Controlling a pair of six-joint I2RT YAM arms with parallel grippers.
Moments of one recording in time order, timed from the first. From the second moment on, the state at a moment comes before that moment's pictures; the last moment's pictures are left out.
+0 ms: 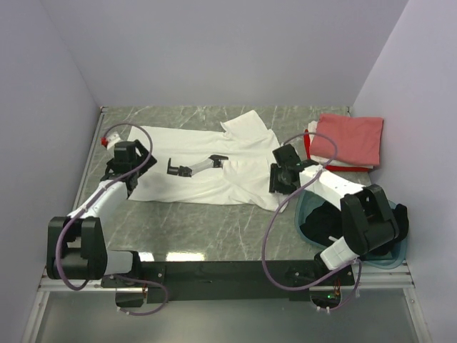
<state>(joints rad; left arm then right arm) 0.02 1.32 0.73 -0.02 -0.22 -0.65 0.40 1.54 0.94 -0.51 0.11 0.45</state>
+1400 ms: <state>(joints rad) -0.23 1.55 0.70 0.06 -0.23 -0.70 0.44 1.56 0.92 -0.62 0.23 0.48</state>
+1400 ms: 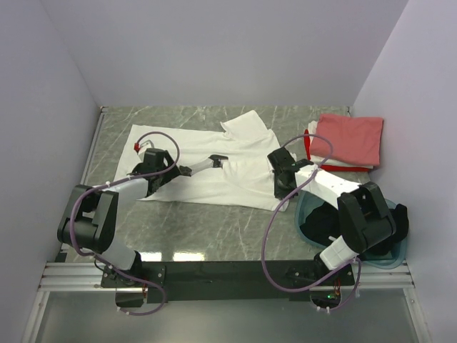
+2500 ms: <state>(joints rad) -0.22 1.57 0.73 0.06 -0.18 -0.71 0.57 1.74 1.14 -0.50 0.04 0.45</state>
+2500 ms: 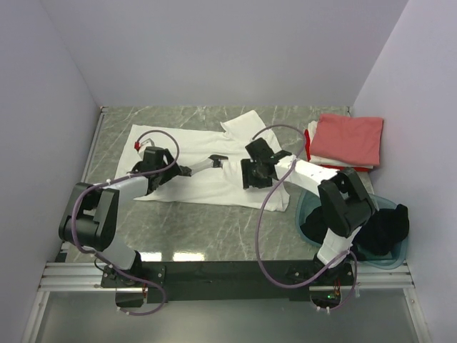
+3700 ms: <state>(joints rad) -0.26 0.88 0.35 -0.21 -0.13 -0.86 0.84 1.44 0.69 -0.31 0.12 0.70</state>
